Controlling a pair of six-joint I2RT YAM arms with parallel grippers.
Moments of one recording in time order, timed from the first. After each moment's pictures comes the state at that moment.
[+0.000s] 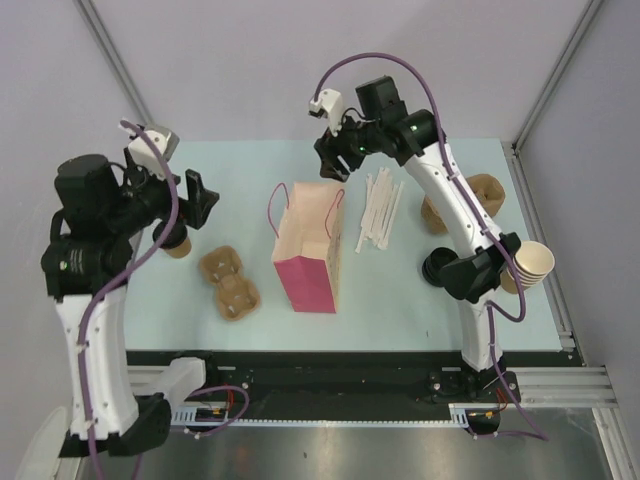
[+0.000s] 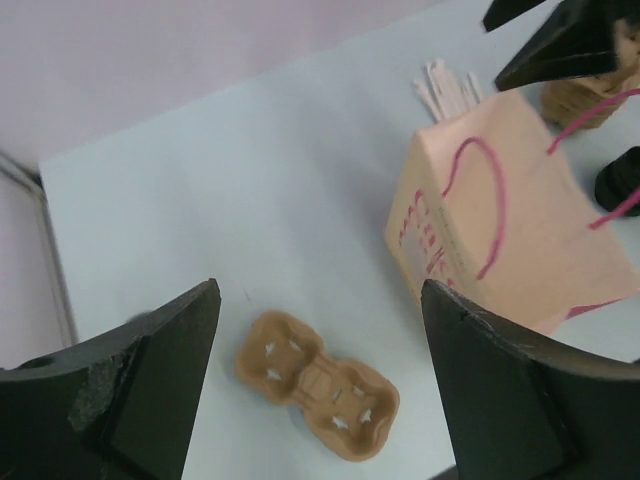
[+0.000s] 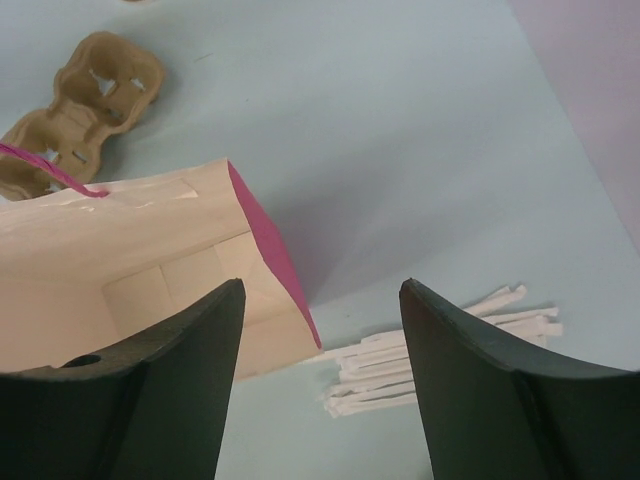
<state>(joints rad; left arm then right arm) -0.04 1.01 1.71 -0.99 0.41 0.21 0.56 2.06 2.51 -1.07 -0.42 -0.41</state>
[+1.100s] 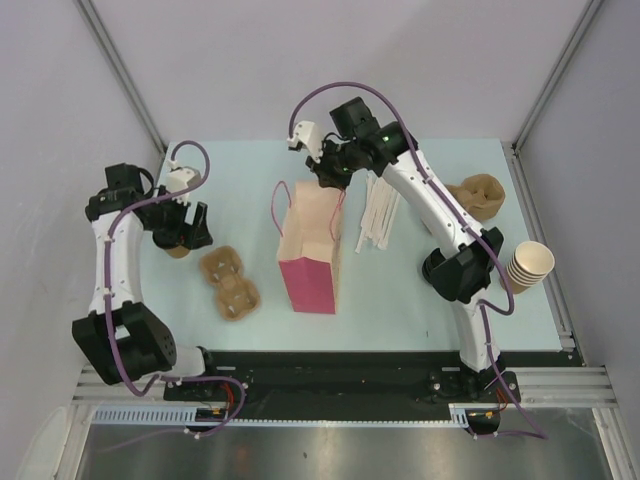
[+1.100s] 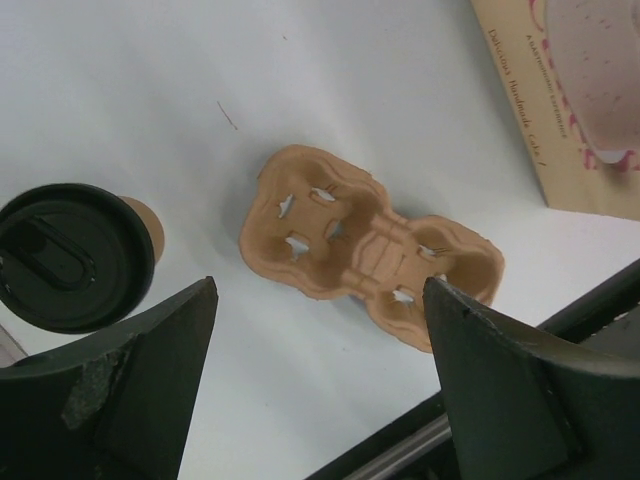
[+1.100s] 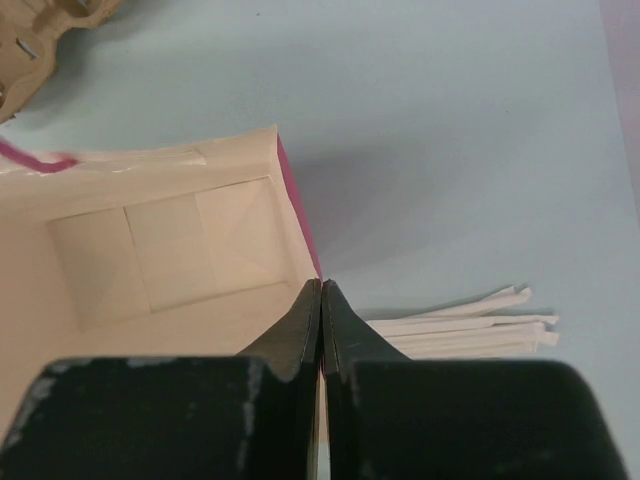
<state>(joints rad) 0.31 1.37 1.34 -1.09 0.59 0.66 0.65 2.12 2.43 -1.11 -0.35 -0.59</state>
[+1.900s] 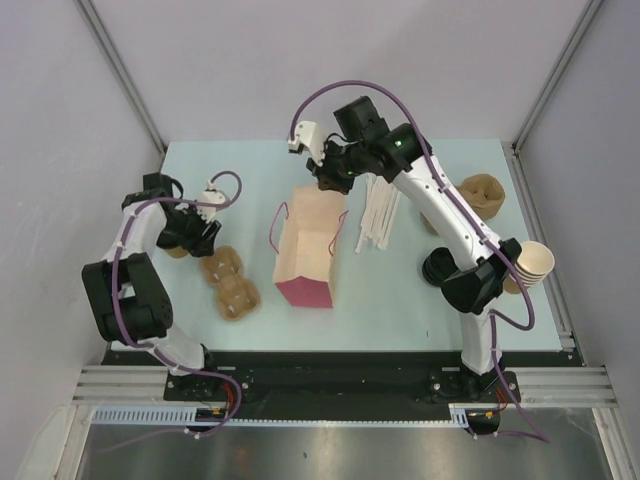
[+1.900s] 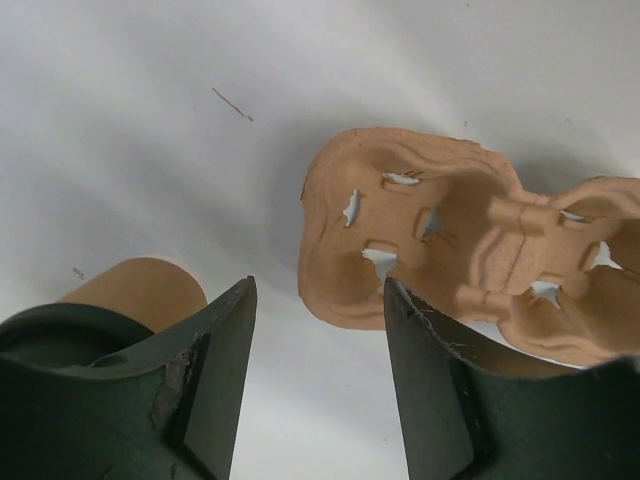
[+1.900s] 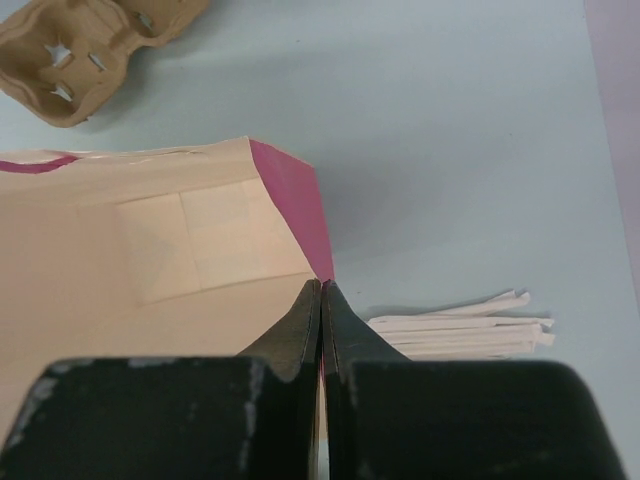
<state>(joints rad) 0.23 1.61 1.23 -0.92 0.45 0.99 0.68 2.01 2.38 -1.13 -0.35 -0.59</state>
